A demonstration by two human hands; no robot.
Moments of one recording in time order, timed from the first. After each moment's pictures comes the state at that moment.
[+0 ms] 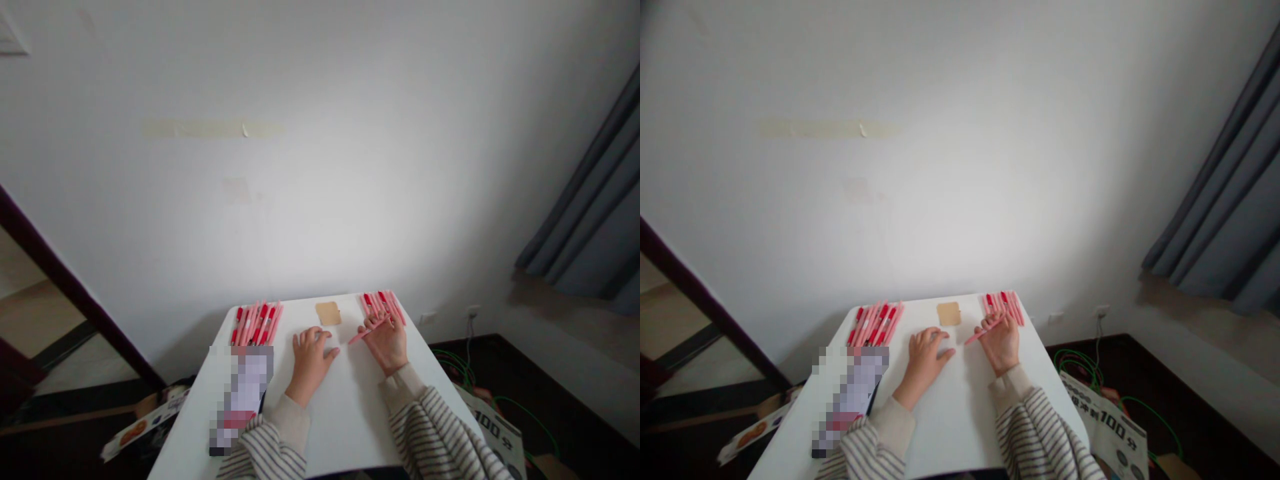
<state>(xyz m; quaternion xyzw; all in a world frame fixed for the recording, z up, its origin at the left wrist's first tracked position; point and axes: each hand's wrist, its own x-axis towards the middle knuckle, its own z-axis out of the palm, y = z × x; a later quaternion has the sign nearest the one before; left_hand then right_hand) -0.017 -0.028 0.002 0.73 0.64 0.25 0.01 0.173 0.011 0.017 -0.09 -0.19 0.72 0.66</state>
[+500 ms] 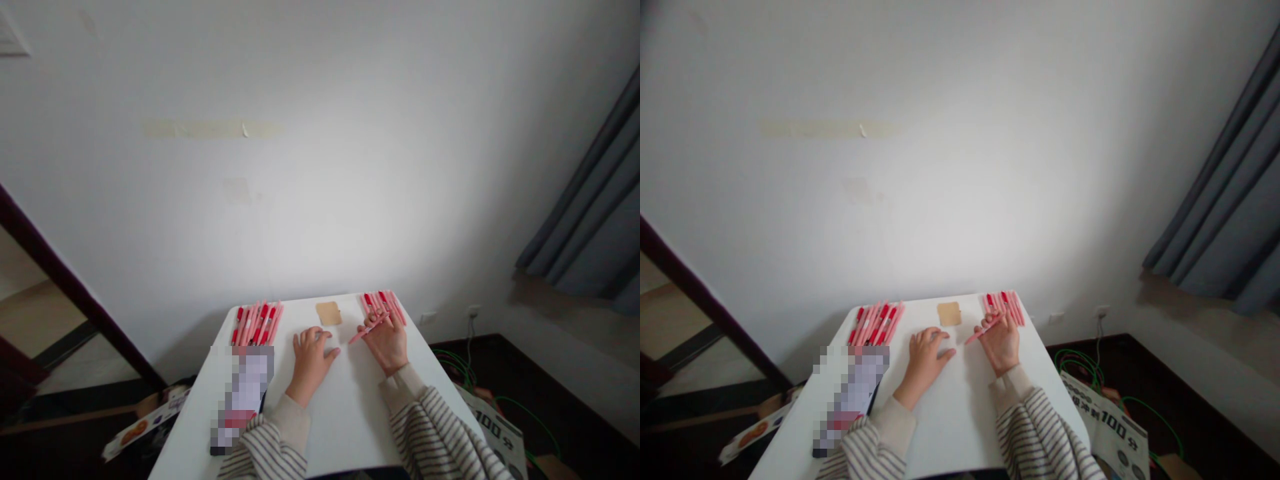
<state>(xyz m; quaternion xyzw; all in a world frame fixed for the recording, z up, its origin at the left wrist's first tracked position) -0.018 -0.026 0.000 0.73 0.63 0.26 -0.01 0.173 0.013 0.014 -0.10 -0.21 0.72 0.66</state>
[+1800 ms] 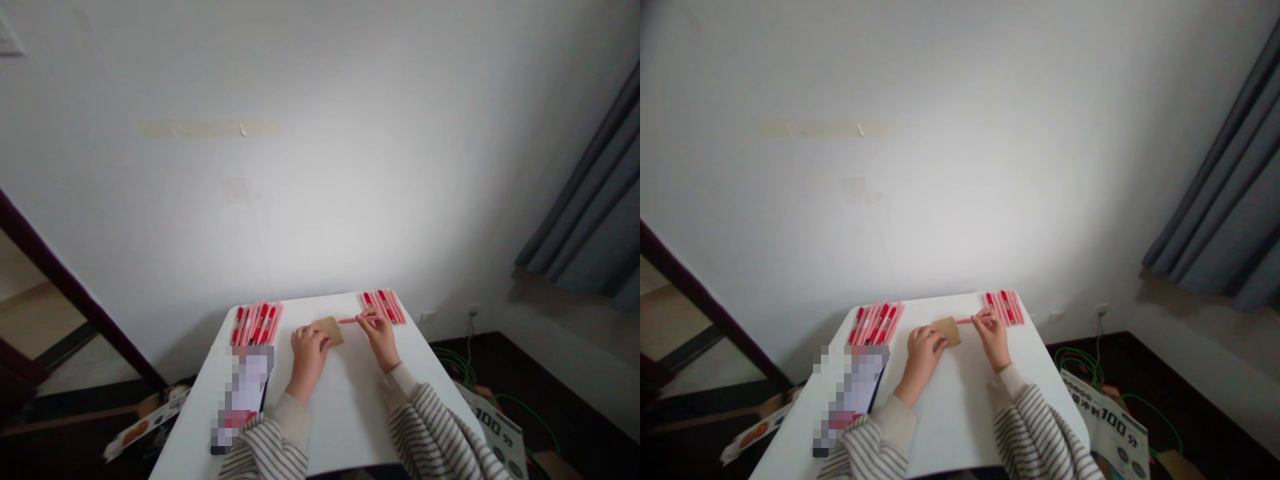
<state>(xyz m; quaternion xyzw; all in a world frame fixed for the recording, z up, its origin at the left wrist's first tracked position) -0.018 -0.020 0.009 0.72 0.63 0.28 -0.01 0.163 0.025 -0.003 -0.35 -0.50 0.39 0.69</state>
